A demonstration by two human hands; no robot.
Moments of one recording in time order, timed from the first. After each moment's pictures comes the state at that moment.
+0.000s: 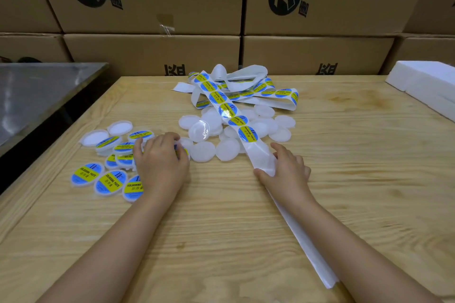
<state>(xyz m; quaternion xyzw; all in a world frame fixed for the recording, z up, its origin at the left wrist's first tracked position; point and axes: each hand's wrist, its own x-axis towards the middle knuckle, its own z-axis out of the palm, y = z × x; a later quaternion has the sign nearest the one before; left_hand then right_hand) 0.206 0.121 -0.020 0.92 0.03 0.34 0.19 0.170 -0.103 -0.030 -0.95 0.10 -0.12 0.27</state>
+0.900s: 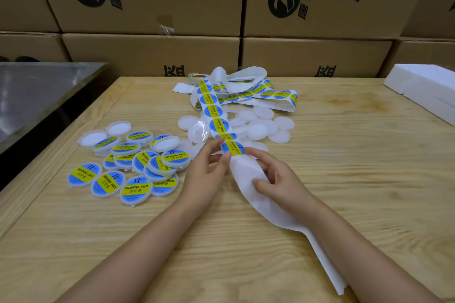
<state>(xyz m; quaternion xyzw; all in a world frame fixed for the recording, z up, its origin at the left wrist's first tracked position) 0.175 0.062 -0.015 0.73 -0.10 0.07 0.67 0.145 -0.097 -0.006 -0.77 -0.12 0.04 0.63</state>
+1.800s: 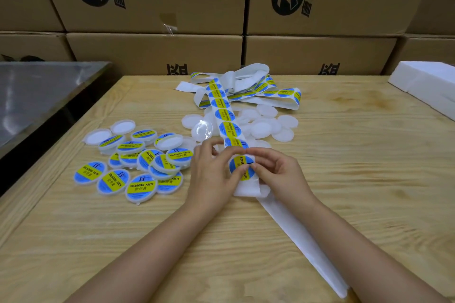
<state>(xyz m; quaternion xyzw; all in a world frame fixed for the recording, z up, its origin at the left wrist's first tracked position) 0.170 0.062 -0.022 0.87 -0.16 0.25 0.39 0.158 -0.092 -0.022 -0.70 -0.09 -0.06 0.70</state>
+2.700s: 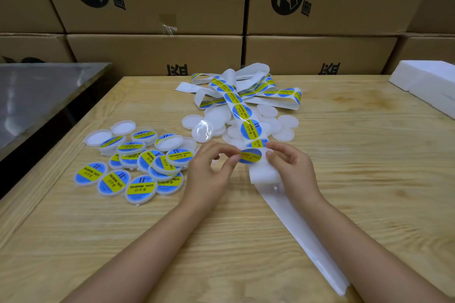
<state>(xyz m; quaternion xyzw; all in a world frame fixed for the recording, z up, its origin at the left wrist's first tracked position) 0.172 0.067 -0.014 0.77 -0.19 0.25 0.56 0.166 -0.102 -0.020 -0.71 0.06 -0.14 0.69</state>
